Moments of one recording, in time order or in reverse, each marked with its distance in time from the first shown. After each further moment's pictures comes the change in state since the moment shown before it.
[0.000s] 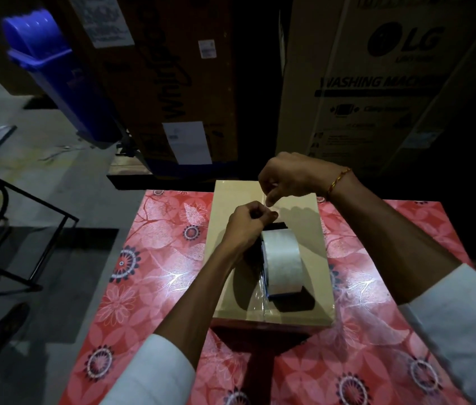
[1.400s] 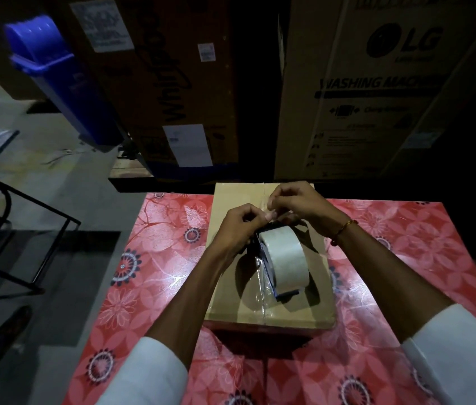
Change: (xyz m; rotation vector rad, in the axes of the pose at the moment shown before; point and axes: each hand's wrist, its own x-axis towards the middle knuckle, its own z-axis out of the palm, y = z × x) left_hand -0.002 -0.008 -0.019 -0.096 -0.092 0.058; right_hand -0.020 0.020 0.079 1.167 0.284 0.254
